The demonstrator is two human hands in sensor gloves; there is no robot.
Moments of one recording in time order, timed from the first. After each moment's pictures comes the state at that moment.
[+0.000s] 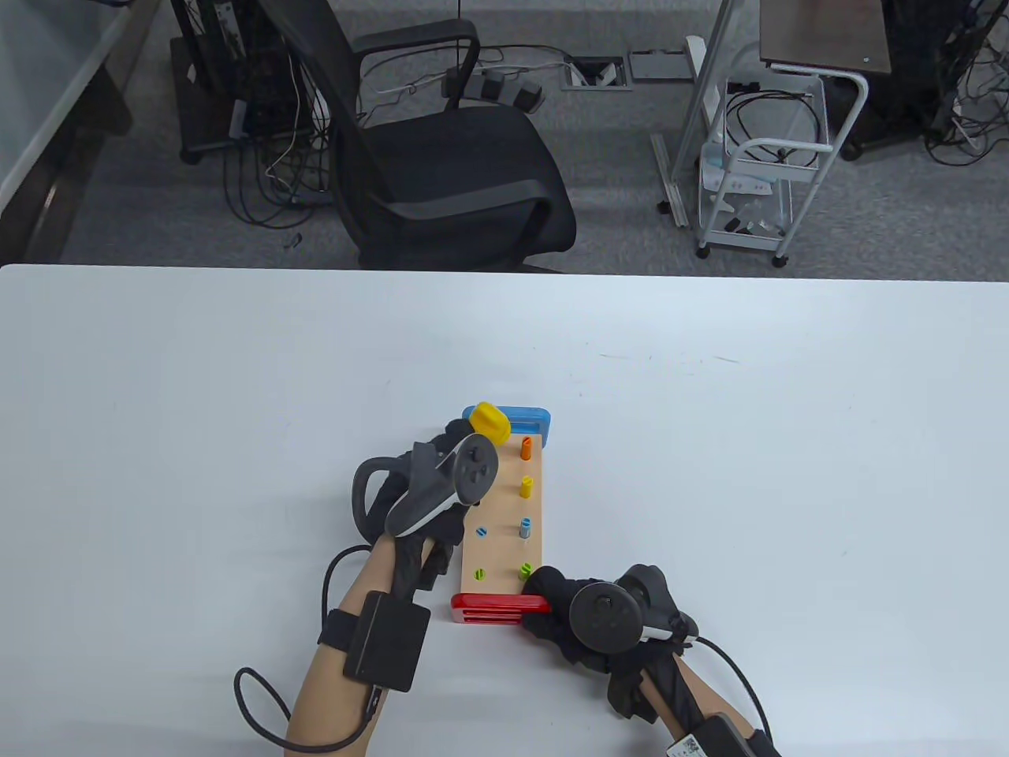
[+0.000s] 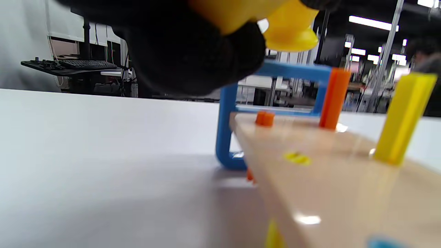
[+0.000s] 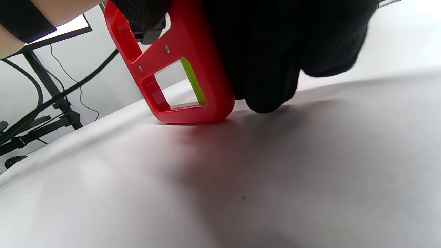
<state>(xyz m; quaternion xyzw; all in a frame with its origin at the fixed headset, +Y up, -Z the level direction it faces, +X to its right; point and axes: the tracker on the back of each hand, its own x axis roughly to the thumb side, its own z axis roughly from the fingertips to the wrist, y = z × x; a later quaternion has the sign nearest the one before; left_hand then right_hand) -0.103 -0.692 -0.278 0.01 -0.07 0.06 1.00 0.091 -0.768 -0.168 0.36 0.12 0.91 0.20</state>
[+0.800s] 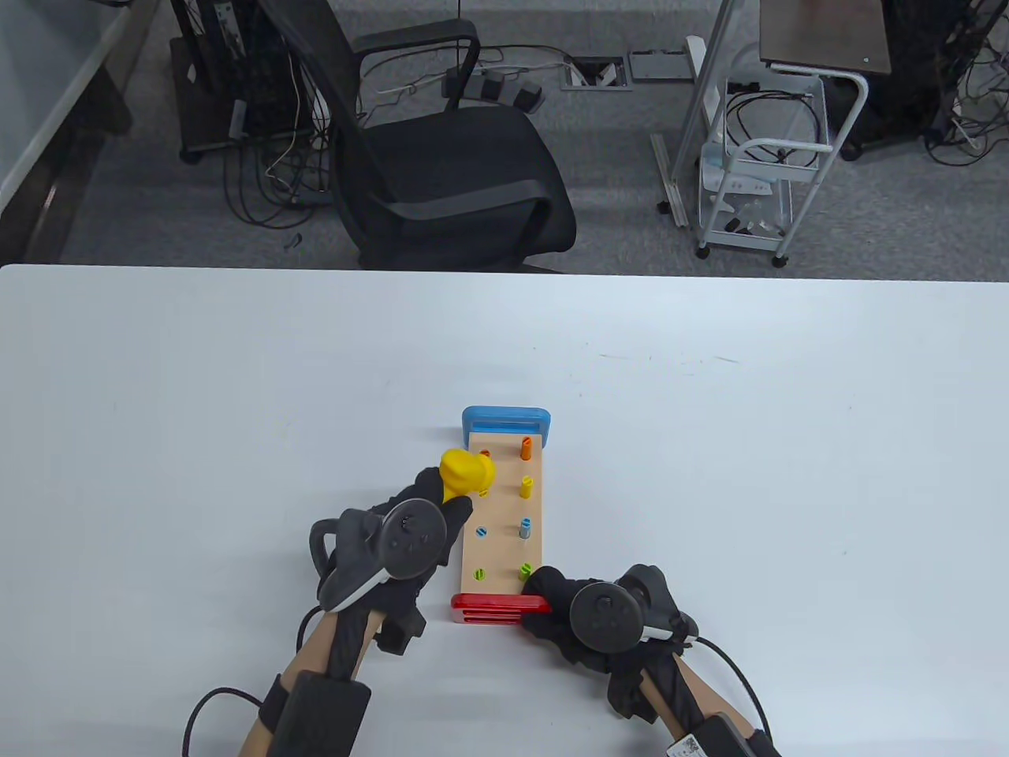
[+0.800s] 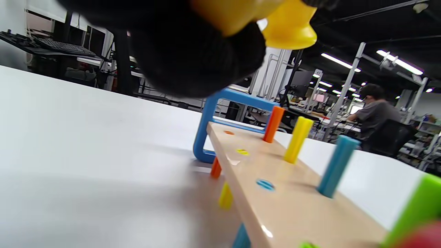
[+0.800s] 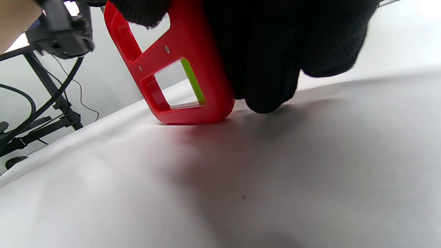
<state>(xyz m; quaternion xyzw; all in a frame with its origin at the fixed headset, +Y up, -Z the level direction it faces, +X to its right) -0.145 -0.673 -0.198 0.01 -0.13 0.14 0.98 0.091 -0.768 -0.169 0.36 0.12 0.91 0.20</state>
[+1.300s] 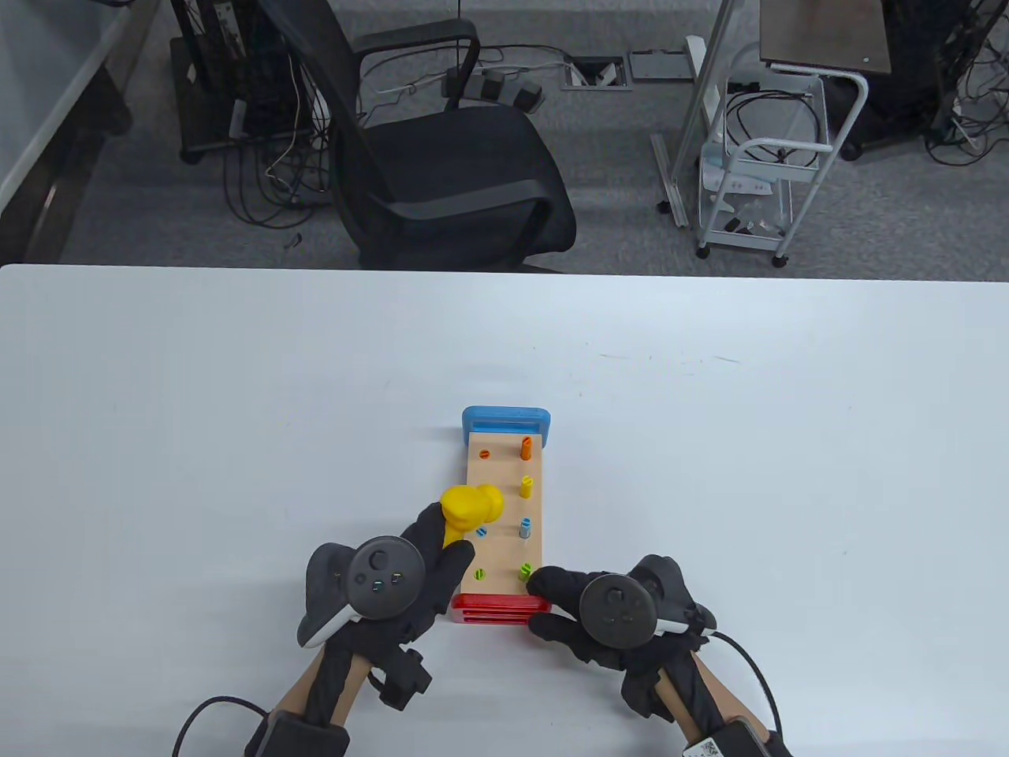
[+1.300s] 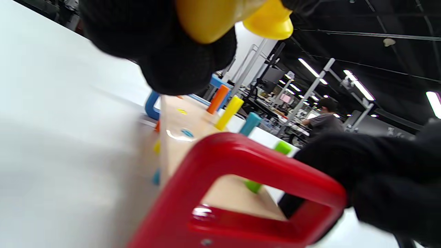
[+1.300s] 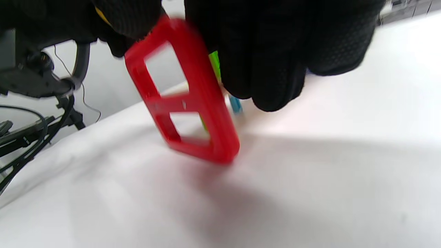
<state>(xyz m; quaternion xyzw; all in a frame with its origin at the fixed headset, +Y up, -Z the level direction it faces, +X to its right) -0.145 -0.678 -0.171 -0.05 -0.19 0.27 0.94 0.102 -0.719 -0.165 0.36 0.09 0.91 0.18</state>
